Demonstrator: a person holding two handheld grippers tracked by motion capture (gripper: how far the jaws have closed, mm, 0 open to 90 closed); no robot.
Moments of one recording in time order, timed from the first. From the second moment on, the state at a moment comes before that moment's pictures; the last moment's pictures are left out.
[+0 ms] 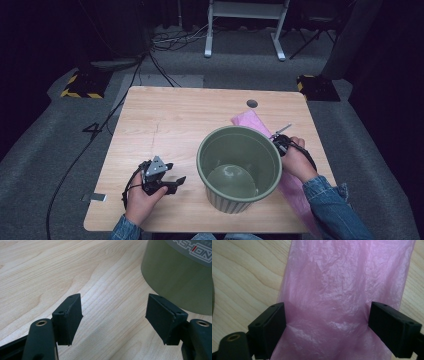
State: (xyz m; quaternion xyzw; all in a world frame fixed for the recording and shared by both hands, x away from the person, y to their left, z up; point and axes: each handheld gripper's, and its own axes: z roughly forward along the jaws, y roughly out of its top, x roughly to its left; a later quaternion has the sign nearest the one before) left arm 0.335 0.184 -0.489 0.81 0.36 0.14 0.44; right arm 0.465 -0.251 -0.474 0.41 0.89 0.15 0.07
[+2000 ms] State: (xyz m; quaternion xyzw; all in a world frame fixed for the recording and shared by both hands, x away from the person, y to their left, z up) left arm 0.333 0.191 -0.495 0.80 0.38 0.13 0.44; right arm 0.366 -0.291 -0.283 0.18 0.83 0.51 0.17
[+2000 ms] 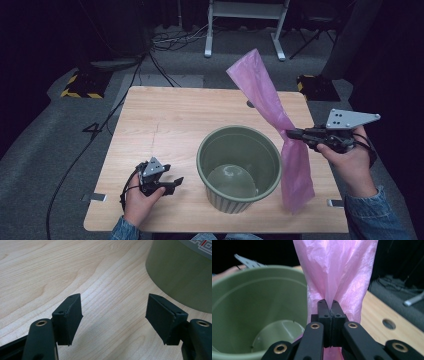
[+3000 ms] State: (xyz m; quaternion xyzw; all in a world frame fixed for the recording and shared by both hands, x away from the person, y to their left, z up) left arm 0.334 0.188 -0.501 0.81 0.38 0.12 0.44; right arm 0.350 -0.230 -0.207 0.08 0.78 0.59 0.17
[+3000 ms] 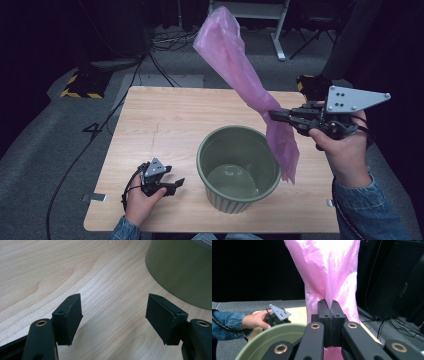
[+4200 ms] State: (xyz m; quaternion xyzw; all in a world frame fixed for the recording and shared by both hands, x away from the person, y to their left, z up) left arm 0.335 0.186 -0.502 0.81 0.37 0.12 0.44; right arm 0.348 -0.148 -0.197 0.05 0.76 0.63 0.16
